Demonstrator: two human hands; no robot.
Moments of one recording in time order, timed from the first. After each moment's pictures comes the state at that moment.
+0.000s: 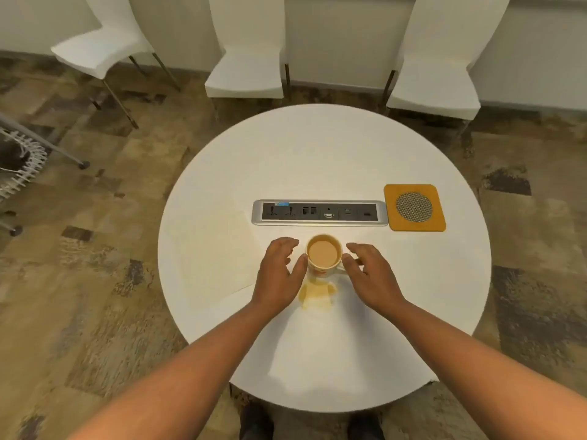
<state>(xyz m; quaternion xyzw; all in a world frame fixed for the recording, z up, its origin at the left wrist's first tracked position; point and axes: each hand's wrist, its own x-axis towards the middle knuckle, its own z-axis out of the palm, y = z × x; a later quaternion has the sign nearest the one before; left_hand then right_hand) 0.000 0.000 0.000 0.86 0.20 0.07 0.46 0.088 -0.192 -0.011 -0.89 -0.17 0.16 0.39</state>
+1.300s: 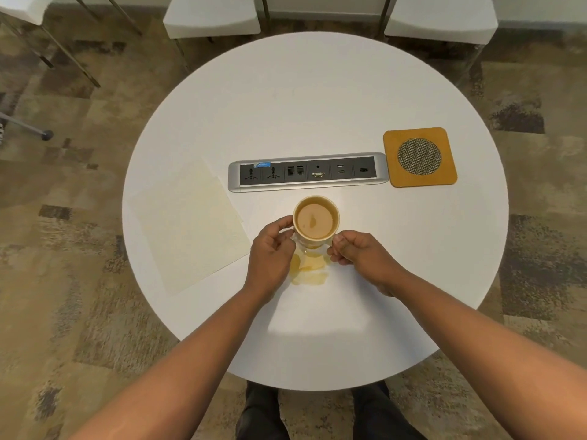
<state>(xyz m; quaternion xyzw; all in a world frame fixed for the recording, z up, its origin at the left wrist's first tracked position) 0.013 -0.014 -0.047 0.70 0.32 0.01 0.64 0.097 -0.200 -0.053 -0.72 -0.06 0.40 0.56</state>
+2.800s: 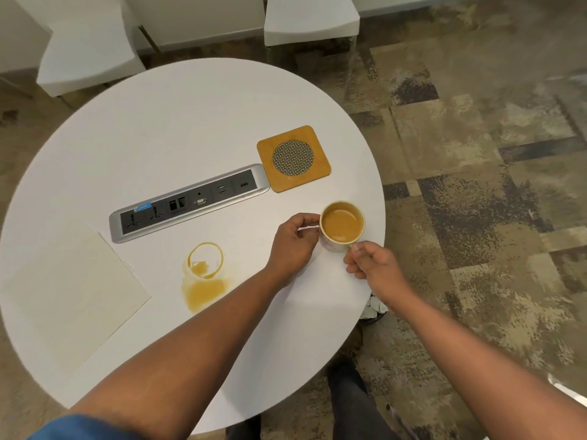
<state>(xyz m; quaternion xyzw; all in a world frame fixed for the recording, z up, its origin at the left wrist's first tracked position) 0.126 -0.224 -0.067 0.75 0.16 -0.15 0.63 0.093 -0.413 -0.069 -0.72 0.16 0.22 0.63</state>
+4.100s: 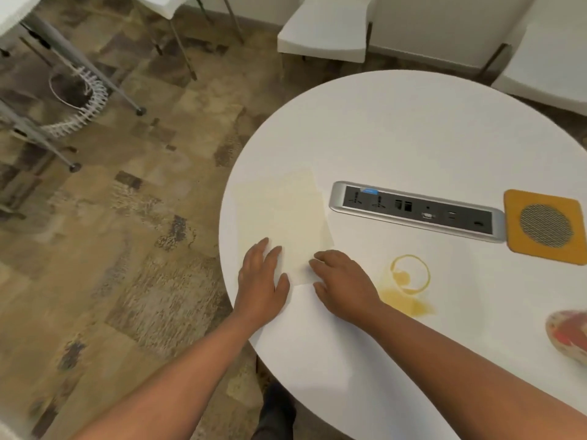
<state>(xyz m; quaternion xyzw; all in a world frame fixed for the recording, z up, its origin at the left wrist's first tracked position) -0.103 0.159 -0.104 0.91 0.30 -0.02 0.29 0.033 0.000 -0.076 -0.84 -0.49 0.19 0.14</state>
